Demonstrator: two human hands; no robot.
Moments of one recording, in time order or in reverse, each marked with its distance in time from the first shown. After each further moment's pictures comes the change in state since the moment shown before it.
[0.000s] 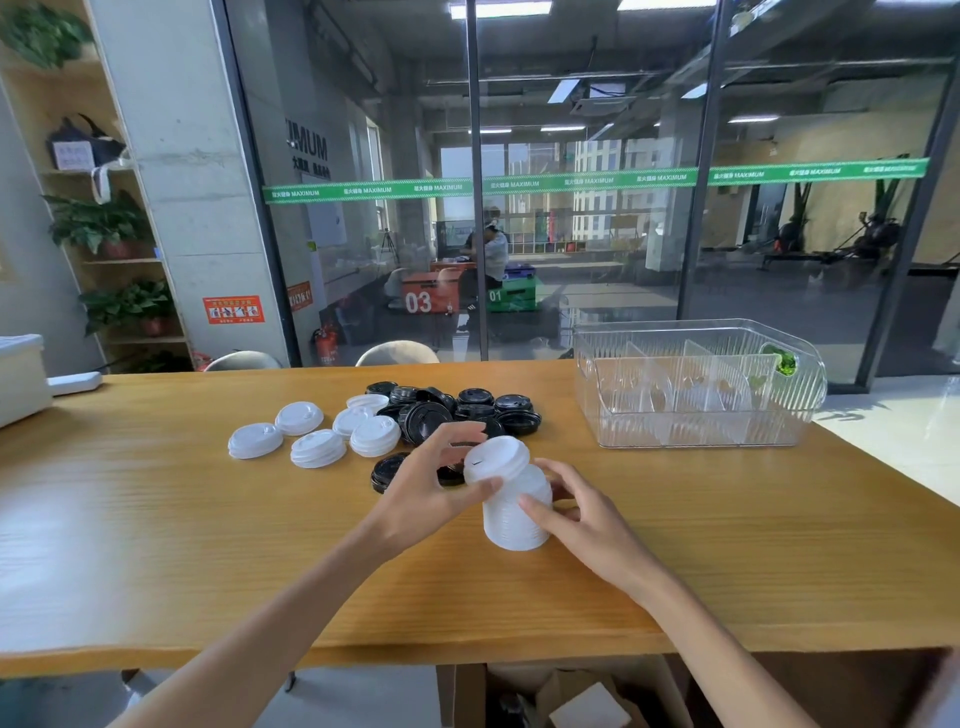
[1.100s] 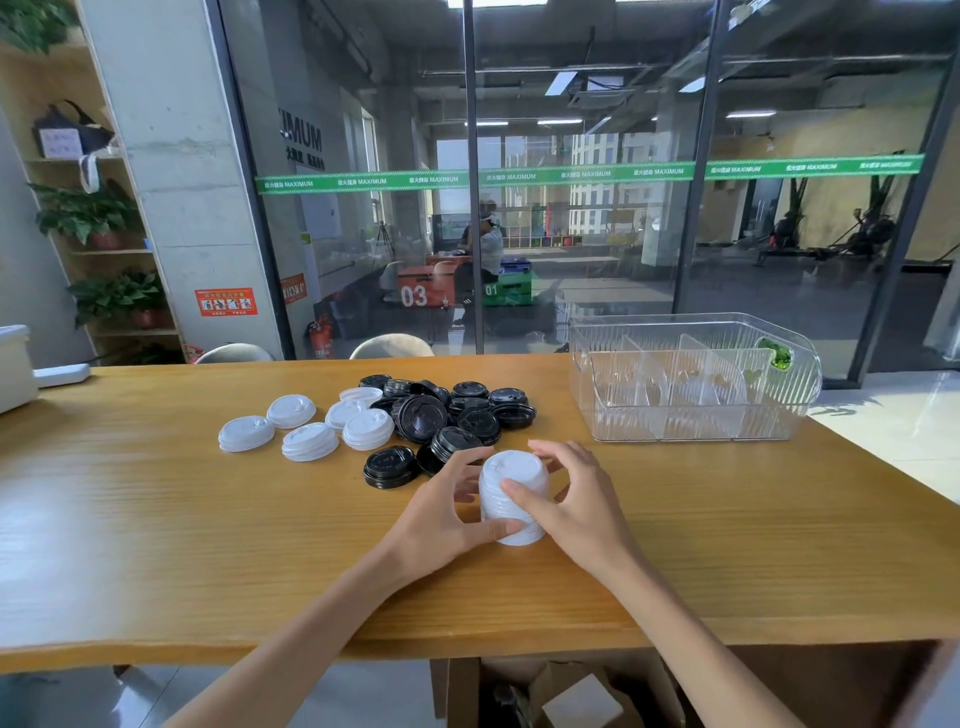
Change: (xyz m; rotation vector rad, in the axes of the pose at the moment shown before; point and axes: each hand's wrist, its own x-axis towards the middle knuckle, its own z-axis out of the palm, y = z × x) left_hand -0.011 -0.028 0.037 -0.021 -0.112 -0.042; right_hand 0.008 -0.012 0.012 -0.220 0.309 -0.140
